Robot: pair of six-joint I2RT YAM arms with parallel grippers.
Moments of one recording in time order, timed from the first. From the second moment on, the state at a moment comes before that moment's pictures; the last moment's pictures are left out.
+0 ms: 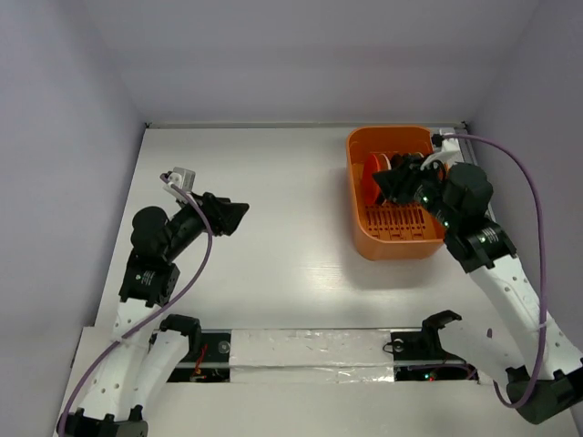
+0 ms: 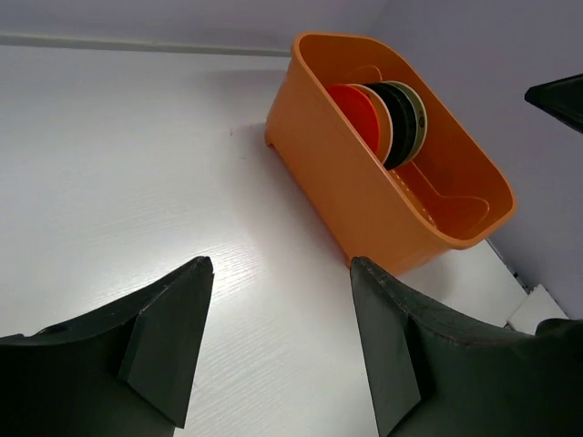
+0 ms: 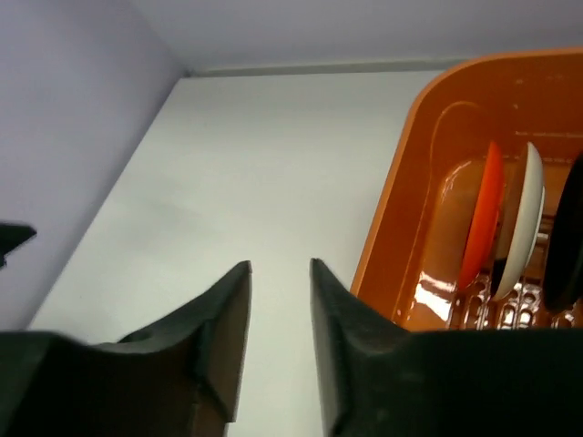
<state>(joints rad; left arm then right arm) -0.19 0.63 0.69 -0.12 0.45 -0.44 0.34 0.88 1.03 -0.26 -0.15 0.41</state>
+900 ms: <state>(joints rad) -0.19 0.59 0.69 -0.15 0.41 -0.42 0.40 1.34 1.30 -0.44 0.29 0.26</state>
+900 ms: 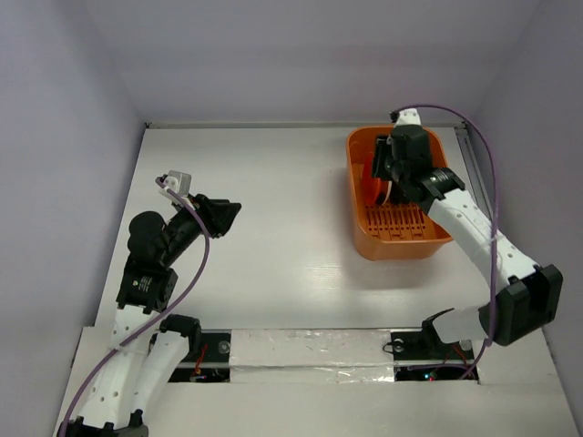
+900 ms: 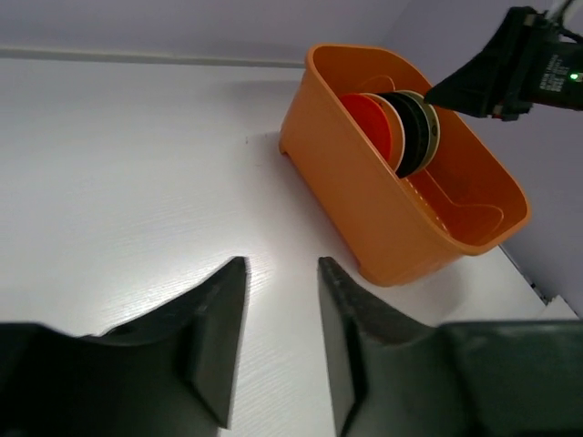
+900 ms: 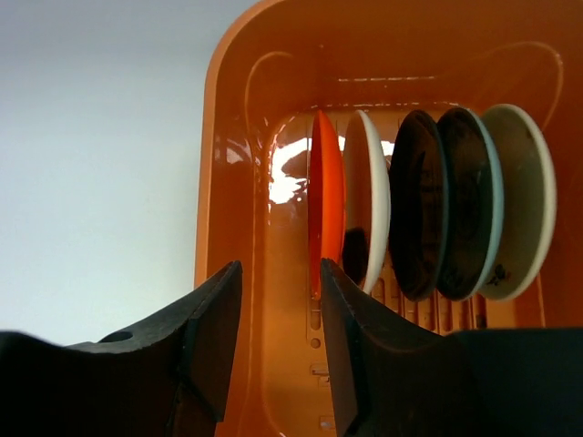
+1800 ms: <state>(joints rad) -0.19 0.58 0.69 -0.15 0.38 -0.42 0.41 1.70 1.50 -0.55 0.50 0.18</state>
